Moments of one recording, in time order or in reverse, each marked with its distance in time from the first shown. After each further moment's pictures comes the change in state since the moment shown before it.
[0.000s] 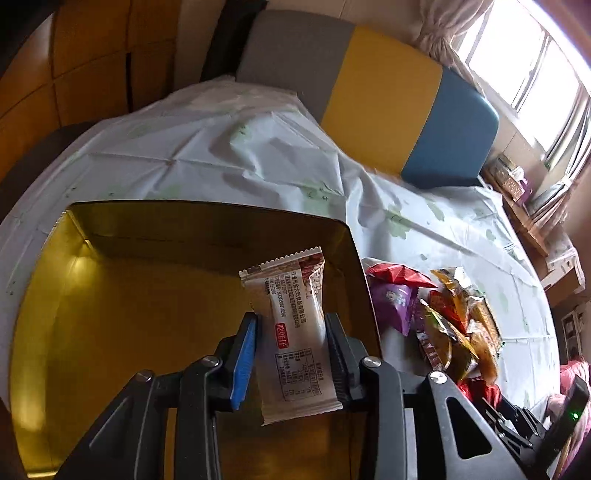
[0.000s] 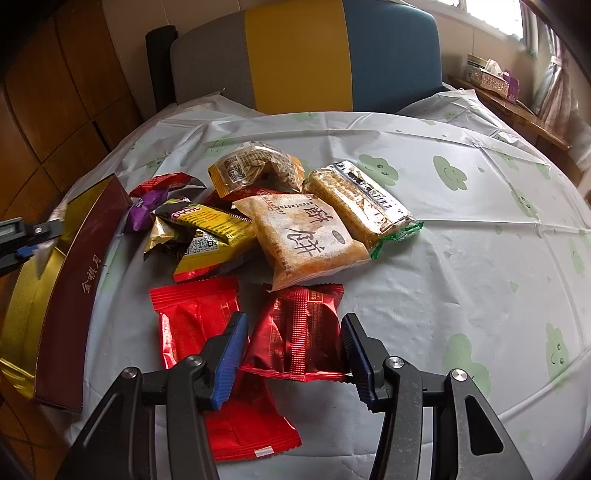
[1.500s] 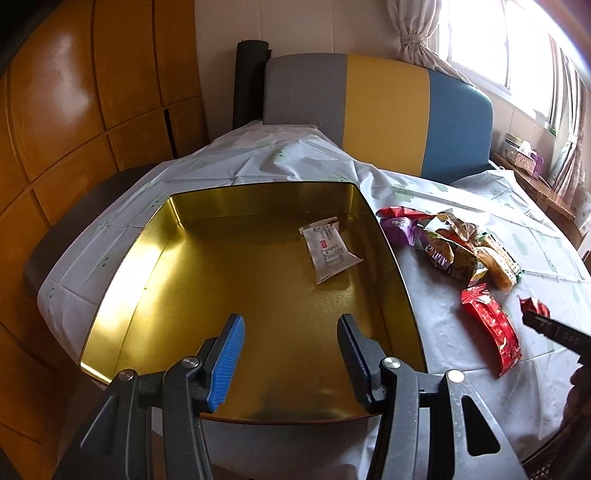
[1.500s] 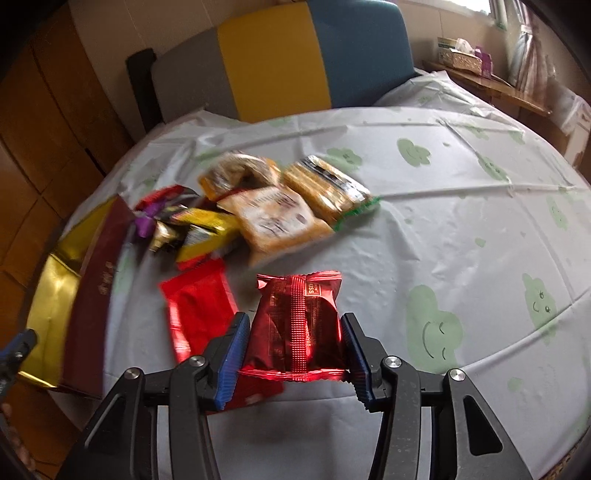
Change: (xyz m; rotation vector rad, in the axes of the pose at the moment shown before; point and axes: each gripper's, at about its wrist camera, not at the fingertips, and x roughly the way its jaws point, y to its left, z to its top) left arm -0.099 -0.002 -0.122 0.123 -0.199 0.207; right arm -0.041 -0.011 -0.018 0.101 -0.036 0.038
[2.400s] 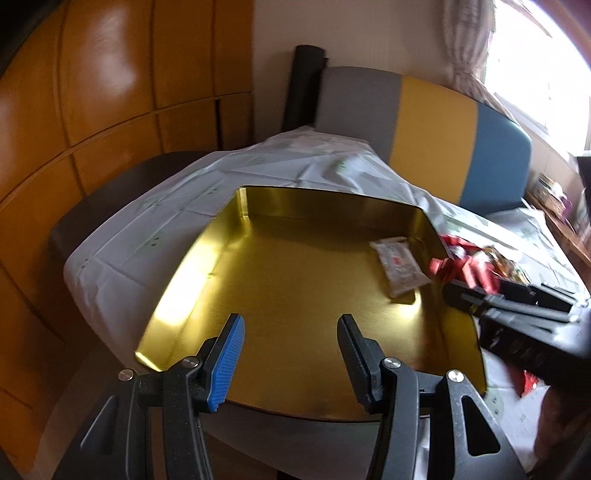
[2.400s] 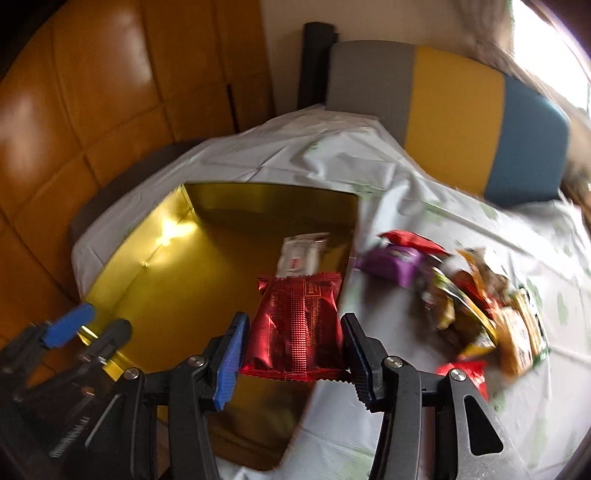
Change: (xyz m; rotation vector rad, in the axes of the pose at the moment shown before) left arm -0.005 0.074 -0.005 -0.165 -0.034 0.094; right arm 0.019 0.239 -0.004 -0.534 -0.008 0.166
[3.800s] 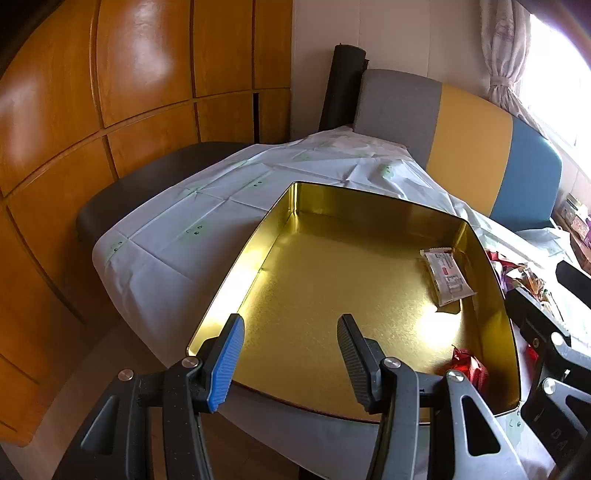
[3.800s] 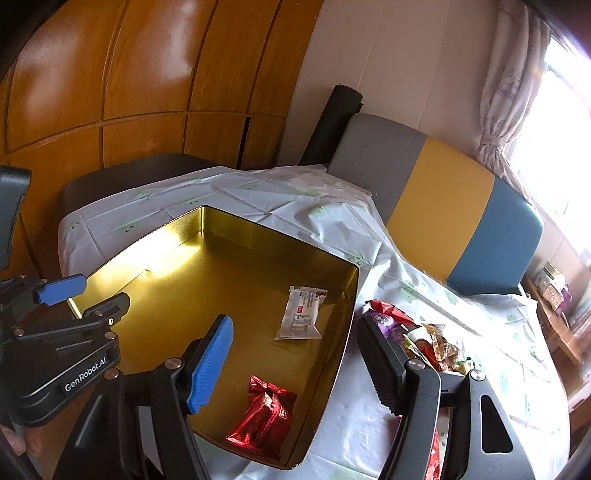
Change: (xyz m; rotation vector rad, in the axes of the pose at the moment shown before) left arm 0.002 0.030 -0.001 -0.069 0.008 0.088; right arm -0.057 0.055 -0.010 -0.210 -0.221 -0.178
